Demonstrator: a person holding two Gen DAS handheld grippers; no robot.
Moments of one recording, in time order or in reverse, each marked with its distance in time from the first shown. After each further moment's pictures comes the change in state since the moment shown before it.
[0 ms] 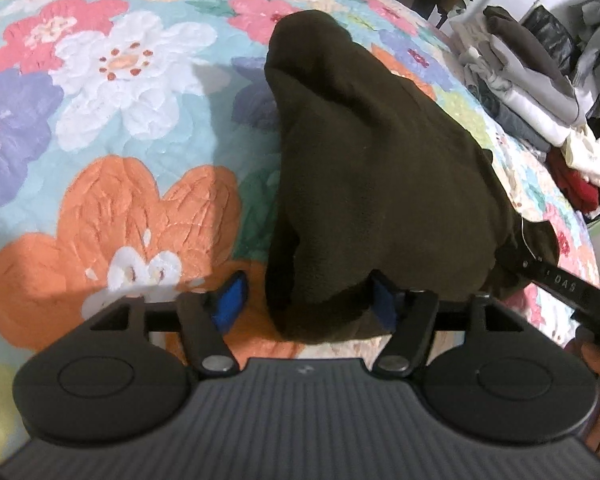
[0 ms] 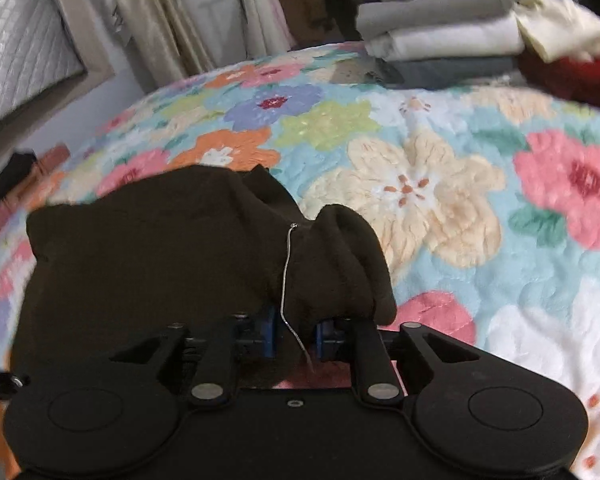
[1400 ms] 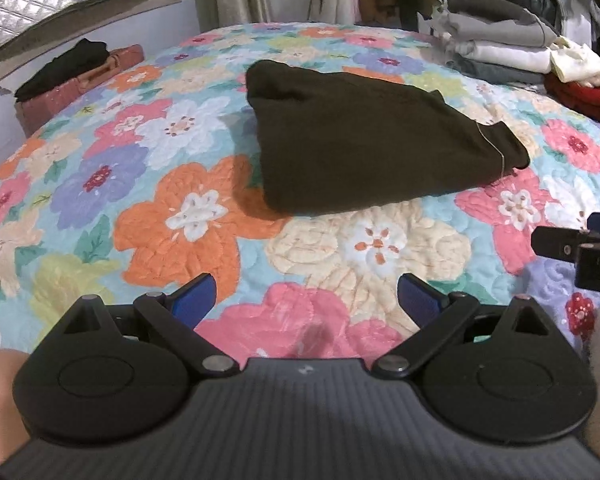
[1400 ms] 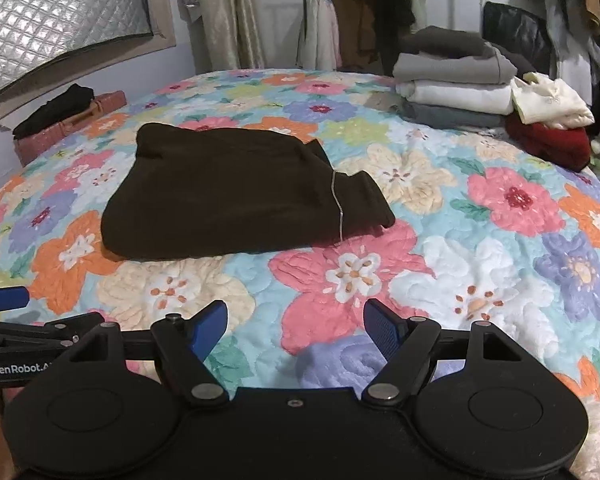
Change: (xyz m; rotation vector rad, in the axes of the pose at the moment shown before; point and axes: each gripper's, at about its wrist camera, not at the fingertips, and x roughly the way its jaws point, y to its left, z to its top) left arm -0.094 -0.099 -0.140 0.295 -0.228 0.338; right arm -0.152 0.024 -0.086 -0.251 -0.024 0.014
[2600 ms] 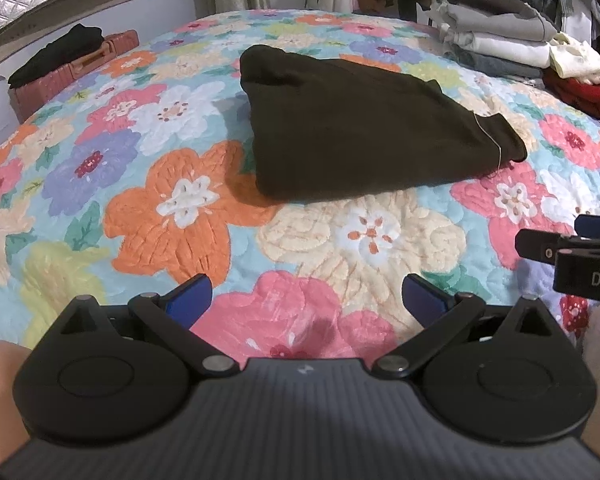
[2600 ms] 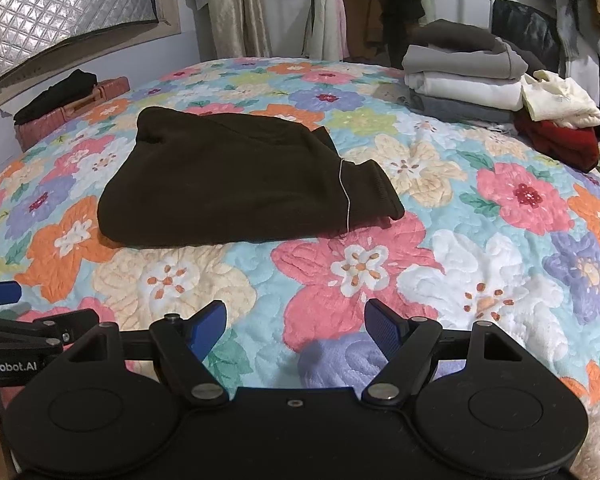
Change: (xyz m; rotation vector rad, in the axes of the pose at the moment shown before) left arm 0.008 0.000 0.001 -0.012 0.047 -0.029; right arm 0.011 0.009 -0.003 -0.011 0.030 -0.013
